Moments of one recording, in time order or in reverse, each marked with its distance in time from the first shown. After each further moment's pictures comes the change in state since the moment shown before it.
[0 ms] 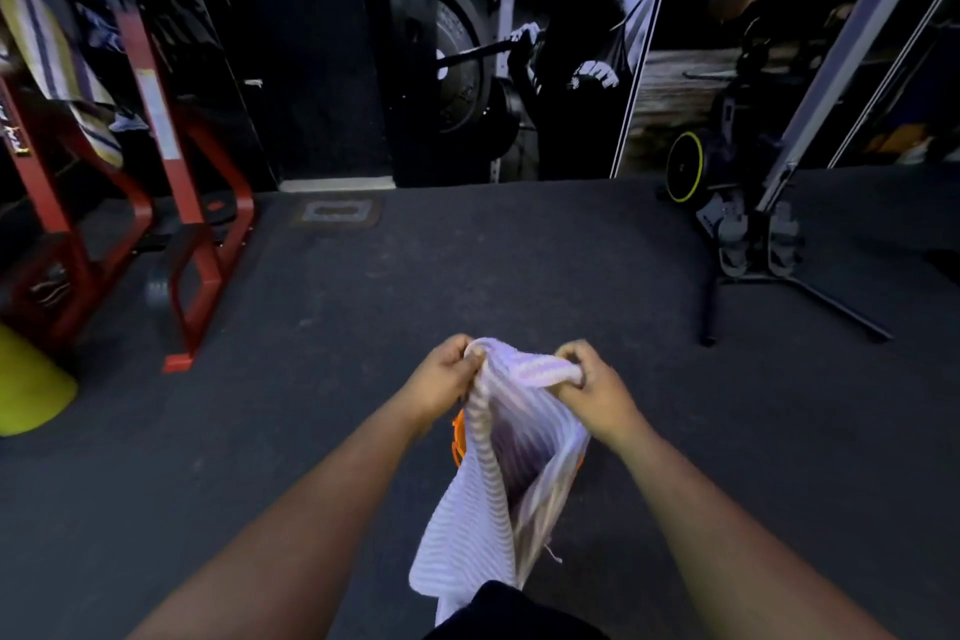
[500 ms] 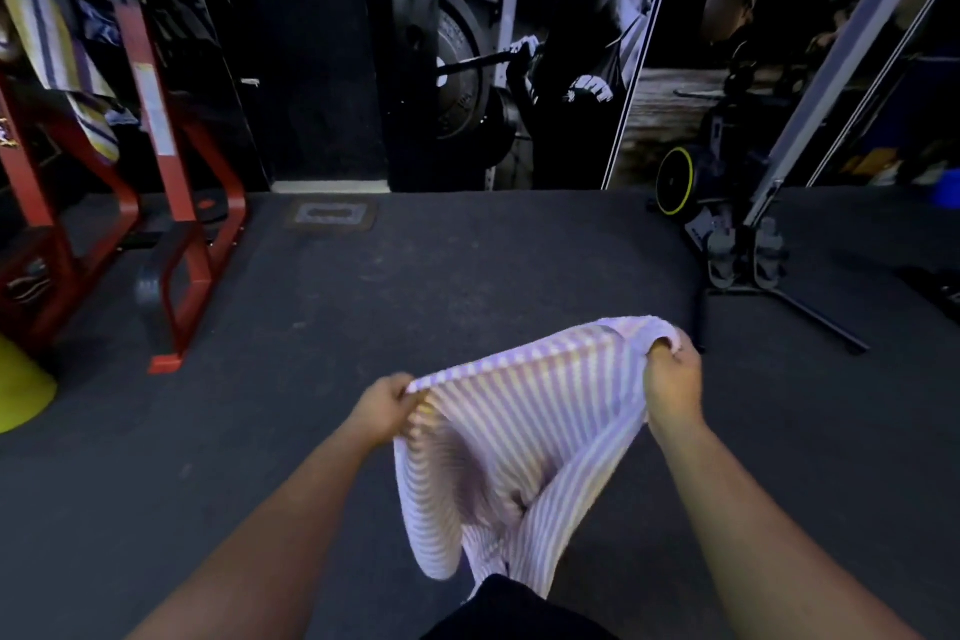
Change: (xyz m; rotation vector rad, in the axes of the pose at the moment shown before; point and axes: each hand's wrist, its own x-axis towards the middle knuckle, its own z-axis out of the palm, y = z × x) left_hand -0.029 -0.059 -0.099 0.533 0.079 -0.086; right_hand 0.004 -0.018 -0.018 0.418 0.574 0.310
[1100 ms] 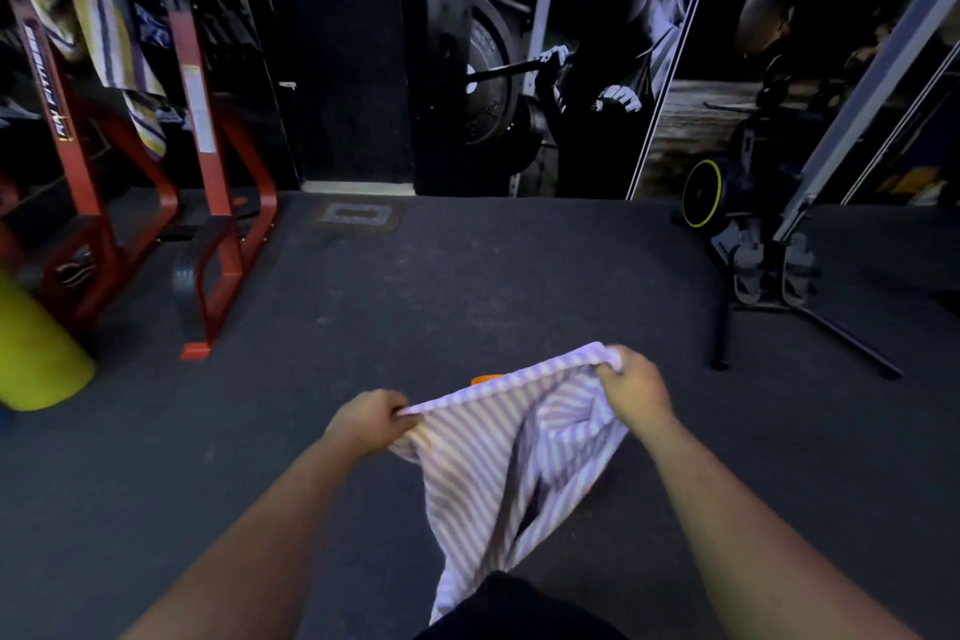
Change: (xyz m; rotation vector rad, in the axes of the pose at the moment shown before) left_hand -0.032 -0.033 -0.028 0.418 -0.069 -0.088; right_hand -0.021 0.005 0.032 -0.746 -0.372 -0.261
